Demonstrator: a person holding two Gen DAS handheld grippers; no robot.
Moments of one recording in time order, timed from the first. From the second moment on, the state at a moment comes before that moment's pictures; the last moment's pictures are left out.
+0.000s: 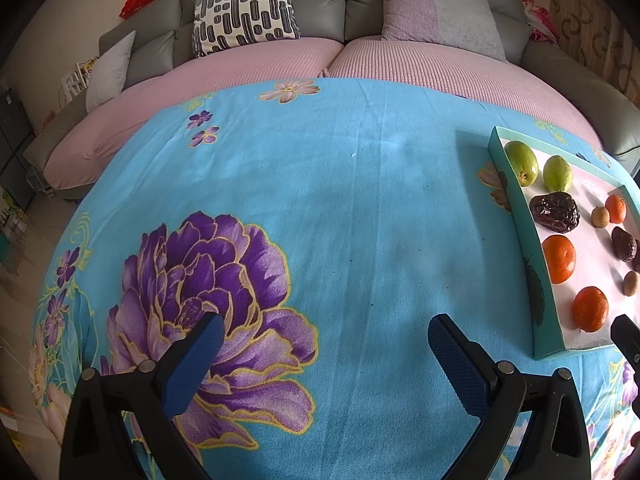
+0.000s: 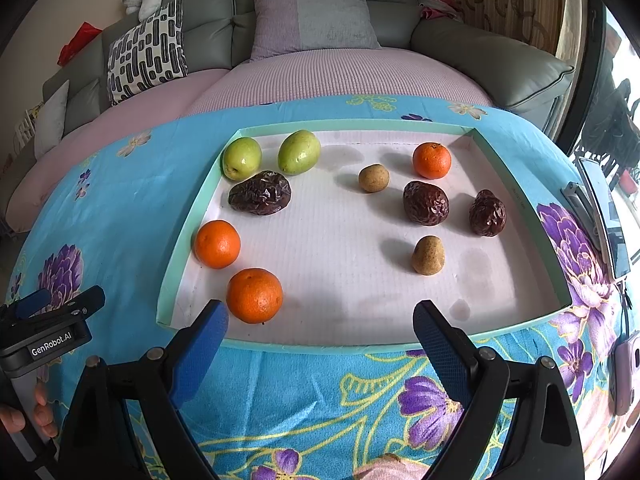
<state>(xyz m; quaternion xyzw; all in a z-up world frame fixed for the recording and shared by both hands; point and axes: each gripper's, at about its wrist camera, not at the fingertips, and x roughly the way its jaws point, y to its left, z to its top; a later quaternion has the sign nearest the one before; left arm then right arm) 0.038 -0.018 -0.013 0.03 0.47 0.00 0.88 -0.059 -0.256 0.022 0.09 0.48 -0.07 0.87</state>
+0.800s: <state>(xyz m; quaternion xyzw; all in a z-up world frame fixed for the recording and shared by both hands) 0.033 -0.019 -0.011 0.05 0.47 0.02 0.88 -0.058 -0.257 0.019 0.09 0.49 -0.08 0.87</state>
